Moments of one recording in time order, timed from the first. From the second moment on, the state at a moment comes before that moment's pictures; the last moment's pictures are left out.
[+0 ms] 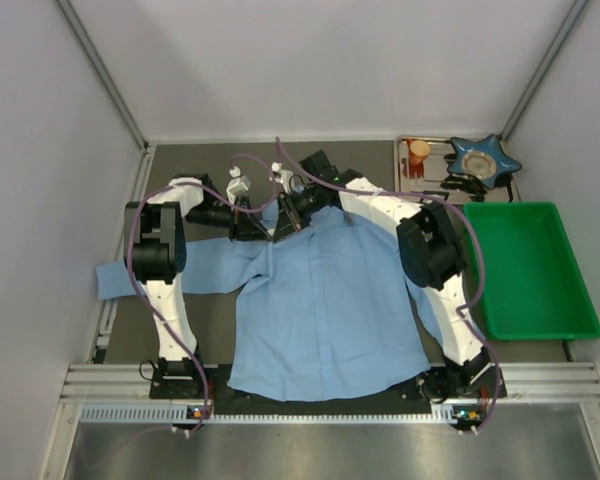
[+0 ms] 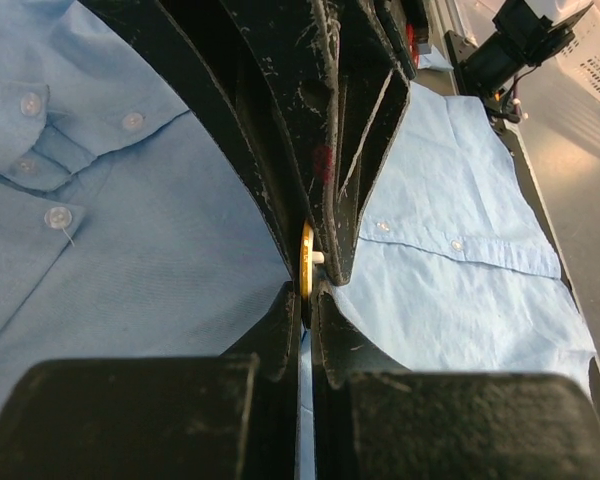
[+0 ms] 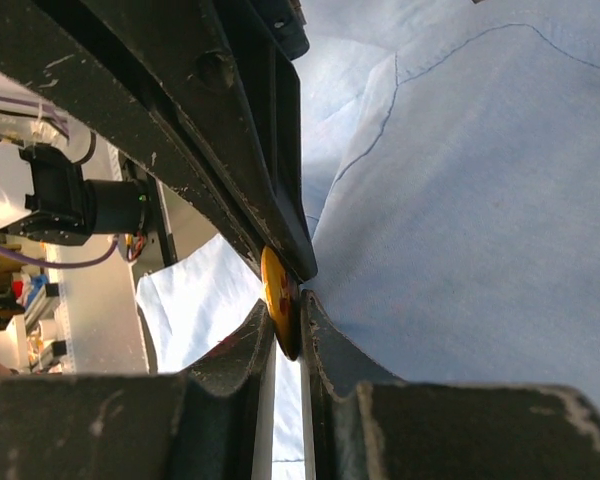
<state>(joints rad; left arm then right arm) -0.03 2.10 1.50 -1.30 1.41 1.41 0.66 2.25 1.86 -0.50 -0.92 0.15</state>
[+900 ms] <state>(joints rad) -0.03 2.10 1.50 -1.26 1.39 1.44 0.63 2.25 1.80 -0.38 -0.93 0.26</state>
